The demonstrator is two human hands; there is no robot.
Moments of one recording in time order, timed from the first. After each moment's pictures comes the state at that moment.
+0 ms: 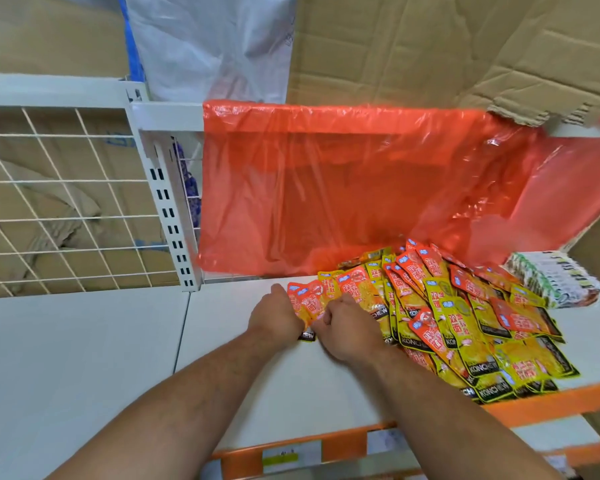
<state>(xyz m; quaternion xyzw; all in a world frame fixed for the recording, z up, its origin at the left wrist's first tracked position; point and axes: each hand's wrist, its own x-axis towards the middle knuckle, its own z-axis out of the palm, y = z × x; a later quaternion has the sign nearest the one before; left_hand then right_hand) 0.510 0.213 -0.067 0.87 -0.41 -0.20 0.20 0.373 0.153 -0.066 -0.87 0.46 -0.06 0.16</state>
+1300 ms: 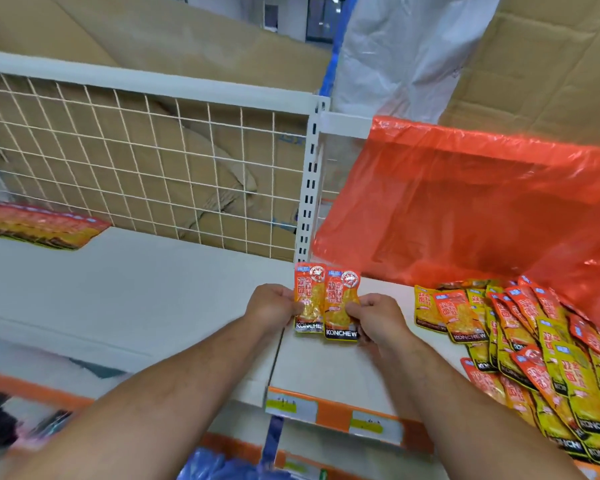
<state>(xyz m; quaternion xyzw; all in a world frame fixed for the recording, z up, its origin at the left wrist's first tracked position) 0.589 0.385 -0.036 0.77 -0.13 -0.30 0.54 0.451 0.247 -0.028 -0.70 0.44 -0.15 0.54</state>
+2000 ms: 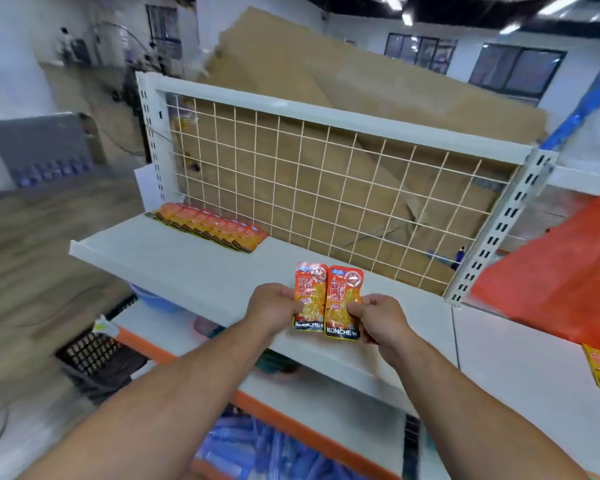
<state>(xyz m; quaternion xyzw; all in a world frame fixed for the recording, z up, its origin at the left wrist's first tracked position) 0.751 0.671 -0.016 0.78 -0.08 -0.20 0.59 0.645 0.515 0.006 -0.73 0.36 -0.10 0.57</state>
